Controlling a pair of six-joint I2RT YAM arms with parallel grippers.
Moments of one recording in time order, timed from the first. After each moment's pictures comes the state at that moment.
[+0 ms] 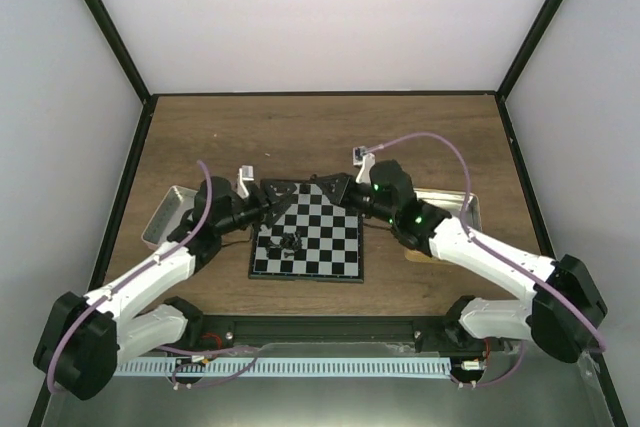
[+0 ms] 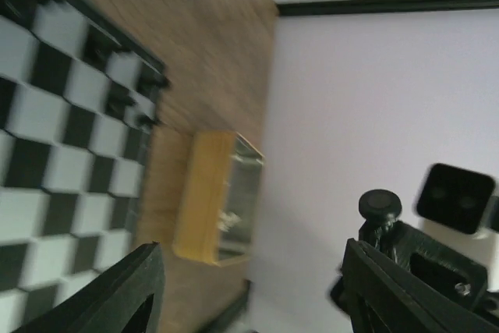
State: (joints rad) left arm -0.52 1.05 0.49 0.30 0.50 -1.43; right arm 0.80 1.20 0.76 0.20 -0.15 1.01
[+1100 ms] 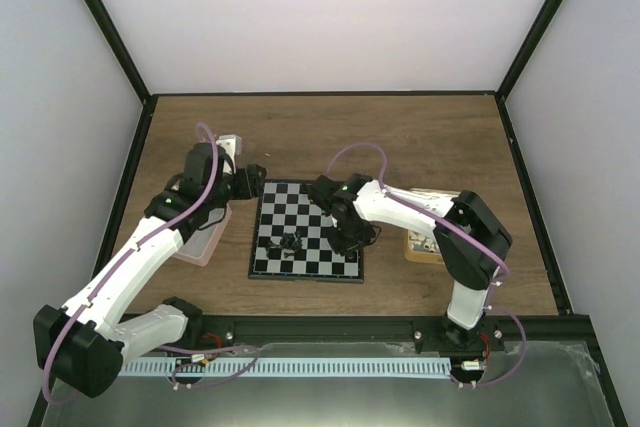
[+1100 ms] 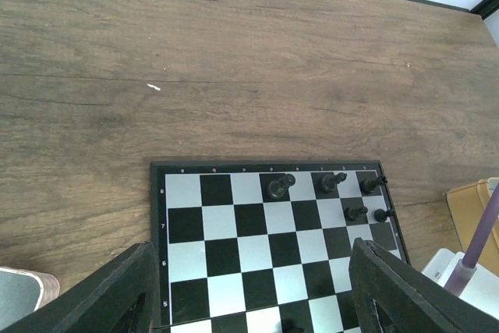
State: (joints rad) left arm -0.43 1.07 0.91 -0.47 0.03 -0.43; right arm 0.89 1.78 1.25 -1.05 -0.03 0.42
